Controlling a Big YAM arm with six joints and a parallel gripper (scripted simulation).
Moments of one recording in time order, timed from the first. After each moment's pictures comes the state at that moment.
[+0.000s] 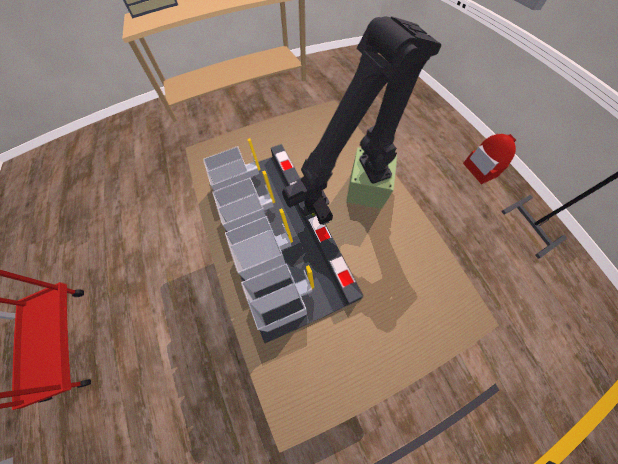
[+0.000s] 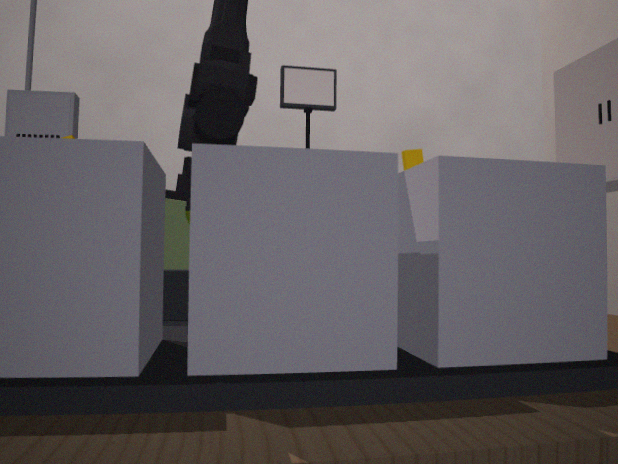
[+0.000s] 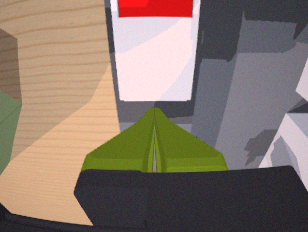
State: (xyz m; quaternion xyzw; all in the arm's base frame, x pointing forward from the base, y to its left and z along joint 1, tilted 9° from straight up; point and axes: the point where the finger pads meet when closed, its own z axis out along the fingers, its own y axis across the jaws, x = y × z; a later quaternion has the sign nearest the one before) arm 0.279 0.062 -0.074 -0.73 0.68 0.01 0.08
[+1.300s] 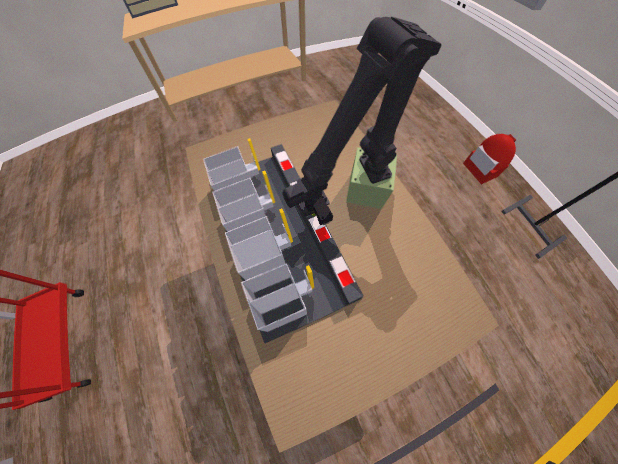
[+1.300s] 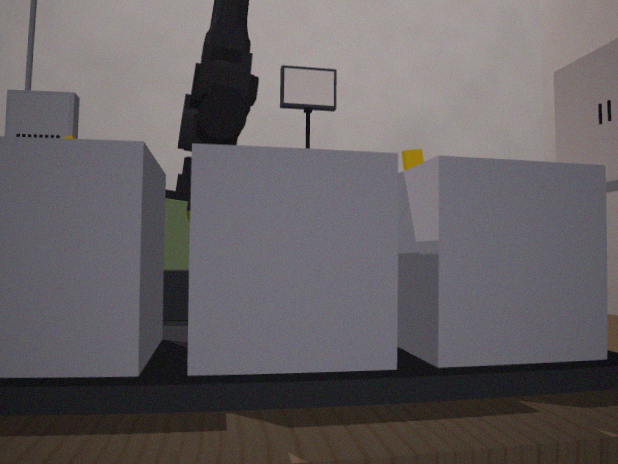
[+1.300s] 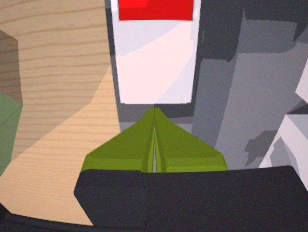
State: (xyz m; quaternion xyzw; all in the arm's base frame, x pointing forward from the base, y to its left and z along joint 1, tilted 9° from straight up) arm 0.279 0.063 -0.074 -0.73 0.68 0.01 0.08
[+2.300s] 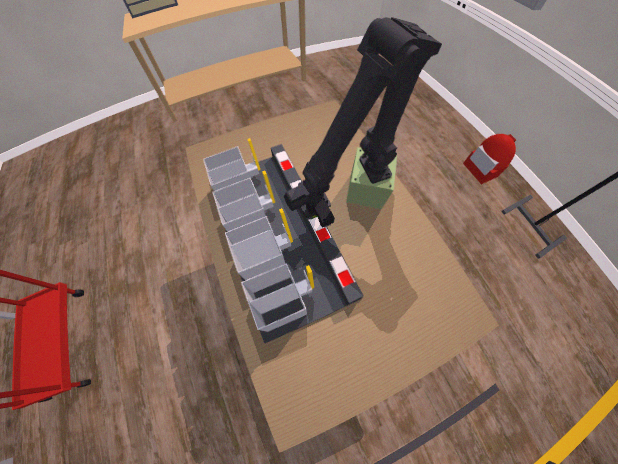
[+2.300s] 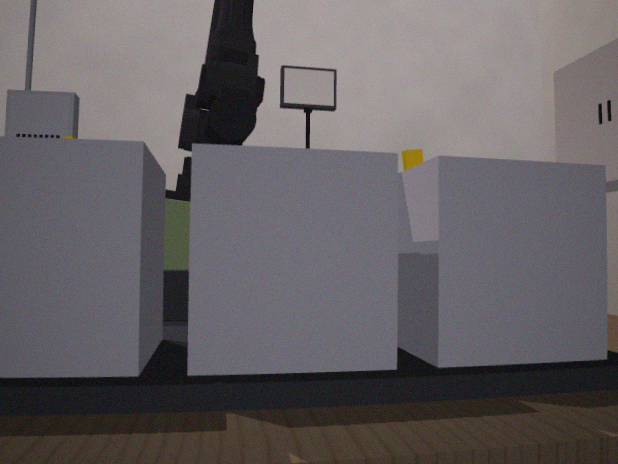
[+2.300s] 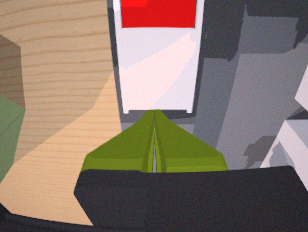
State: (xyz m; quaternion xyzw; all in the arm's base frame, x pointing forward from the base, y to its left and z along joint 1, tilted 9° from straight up) arm 0.277 0.071 -0.074 -0.73 0.68 0.01 0.07
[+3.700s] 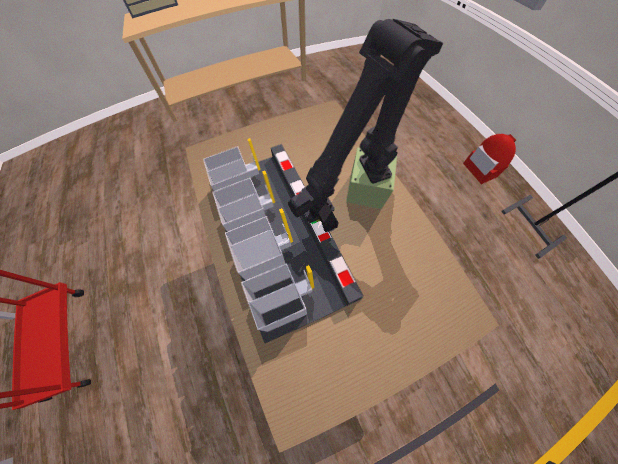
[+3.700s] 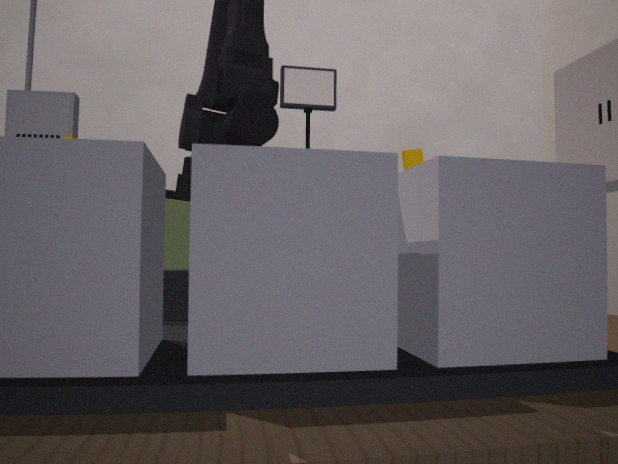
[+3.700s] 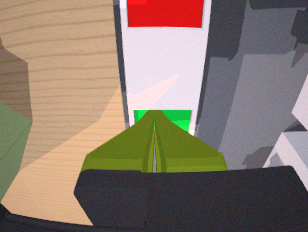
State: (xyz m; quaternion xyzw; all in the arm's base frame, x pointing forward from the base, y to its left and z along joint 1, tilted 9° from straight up) arm 0.272 0.091 -0.073 -0.73 0.68 0.01 0.07
